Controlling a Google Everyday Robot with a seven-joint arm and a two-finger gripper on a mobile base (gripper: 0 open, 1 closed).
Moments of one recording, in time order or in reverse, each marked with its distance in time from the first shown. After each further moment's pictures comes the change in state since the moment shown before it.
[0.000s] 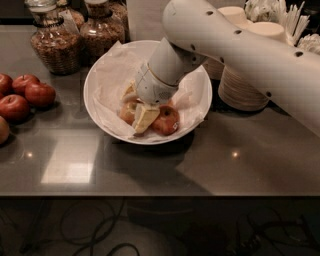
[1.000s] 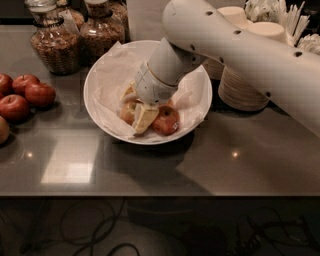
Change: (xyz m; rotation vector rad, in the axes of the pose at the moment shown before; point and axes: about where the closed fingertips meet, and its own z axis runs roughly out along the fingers) arm 0.000 0.000 0.000 0.000 0.000 0.000
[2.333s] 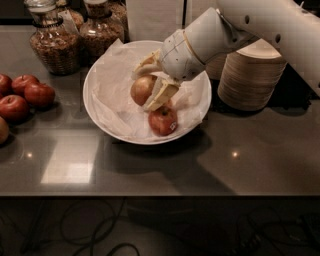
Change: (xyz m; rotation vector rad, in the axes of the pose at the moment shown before) arm -0.004 -0.020 -0.081 0.173 -0.191 -0.055
